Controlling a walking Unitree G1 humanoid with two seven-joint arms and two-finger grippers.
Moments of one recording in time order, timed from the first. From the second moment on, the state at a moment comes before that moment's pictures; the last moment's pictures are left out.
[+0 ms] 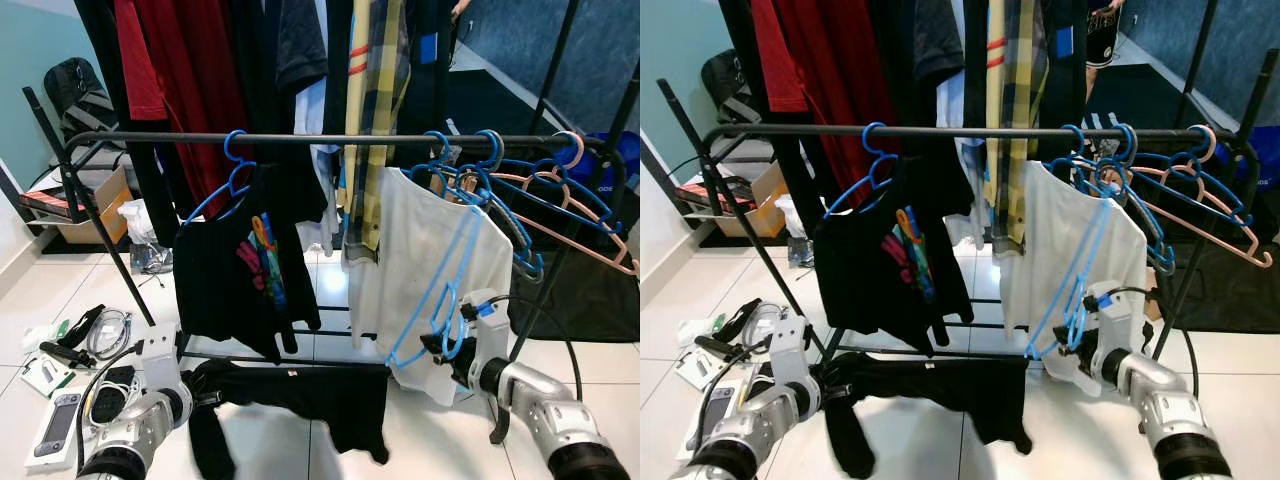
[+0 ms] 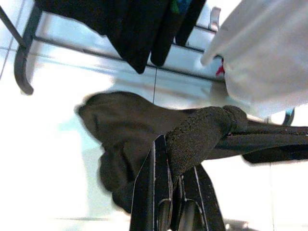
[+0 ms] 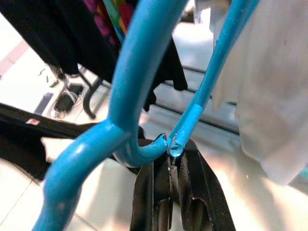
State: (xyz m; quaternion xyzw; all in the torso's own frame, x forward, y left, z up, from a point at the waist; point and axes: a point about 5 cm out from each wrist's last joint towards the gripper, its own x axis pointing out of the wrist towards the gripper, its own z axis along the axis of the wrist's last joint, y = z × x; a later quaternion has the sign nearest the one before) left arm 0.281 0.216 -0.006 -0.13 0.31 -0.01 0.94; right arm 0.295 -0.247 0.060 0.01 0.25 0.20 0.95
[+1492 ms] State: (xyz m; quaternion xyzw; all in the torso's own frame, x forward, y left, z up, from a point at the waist) left arm 0.295 0.088 0.317 -0.31 -0.29 -0.52 0.74; right arm 0.317 -0.198 0.233 0.43 -0.18 0.46 0.76
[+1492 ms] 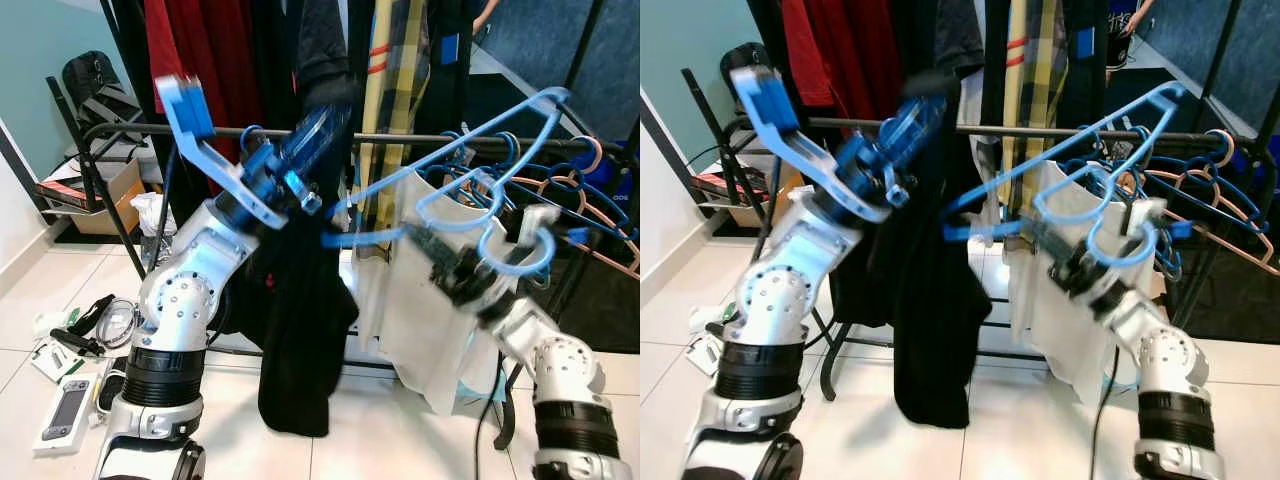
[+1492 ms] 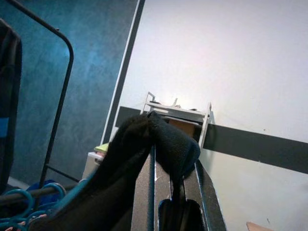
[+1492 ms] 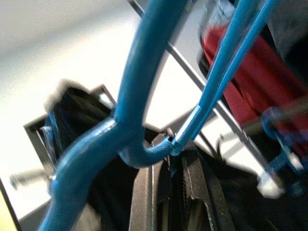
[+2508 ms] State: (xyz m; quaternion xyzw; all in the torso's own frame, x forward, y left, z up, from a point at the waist) left arm 0.332 0.200 0.129 -0.15 0.05 -0.15 0.98; right arm 0.327 -0.241 0.119 0.07 0.11 0.19 0.97
